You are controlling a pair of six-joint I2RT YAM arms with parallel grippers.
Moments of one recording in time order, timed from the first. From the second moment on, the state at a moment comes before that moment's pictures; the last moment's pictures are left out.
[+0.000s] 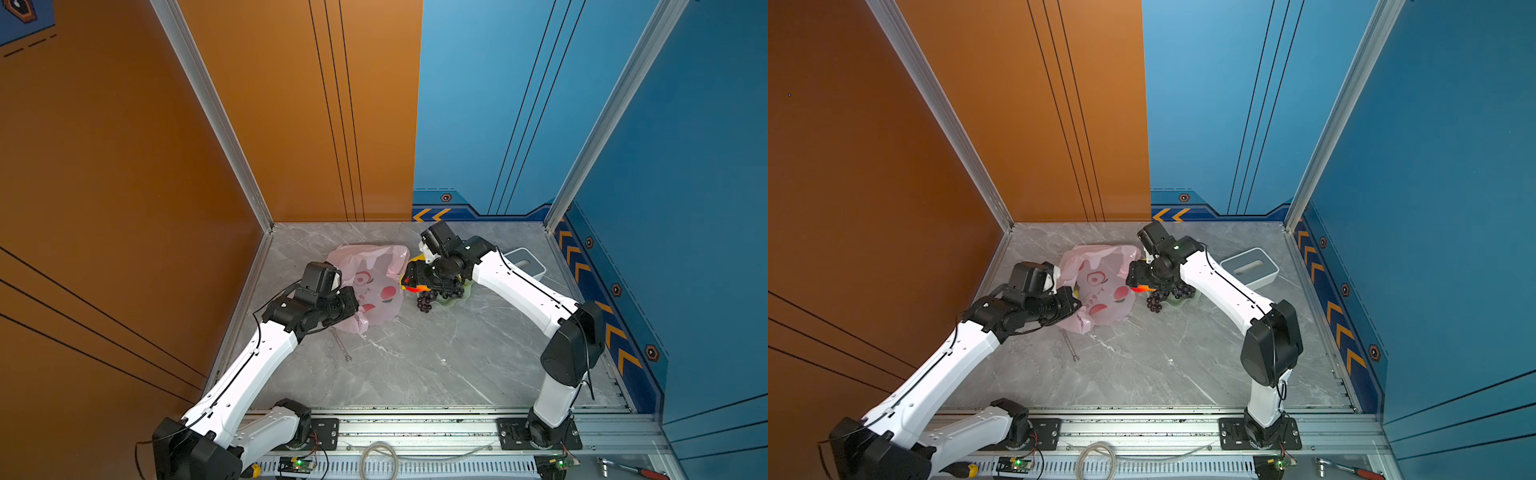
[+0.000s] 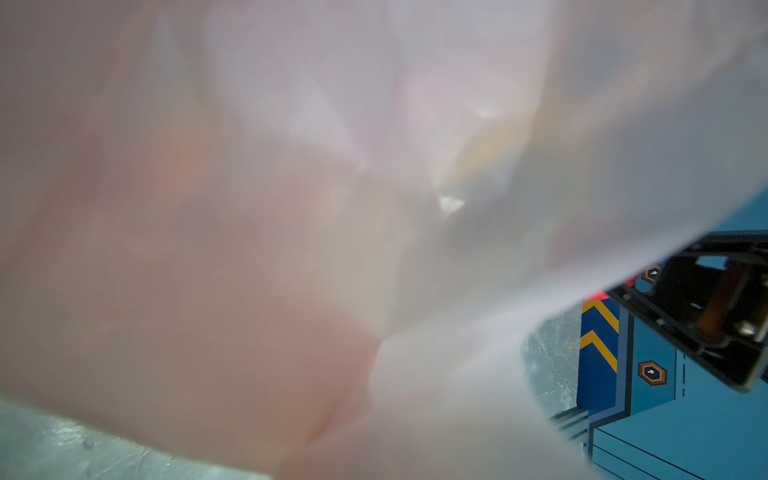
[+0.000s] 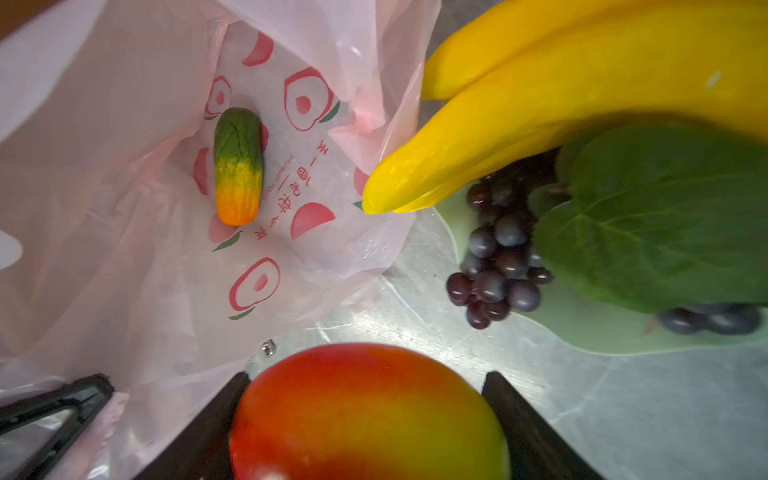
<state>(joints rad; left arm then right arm) -0.36 1.08 0.98 -0.75 0.21 -0.75 0.65 1.80 1.69 -0.92 -0.20 0.62</state>
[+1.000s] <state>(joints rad) -0.38 1.05 0.96 -0.73 0.20 -0.79 0.76 1.92 1.52 -0.35 -0.47 1.10</state>
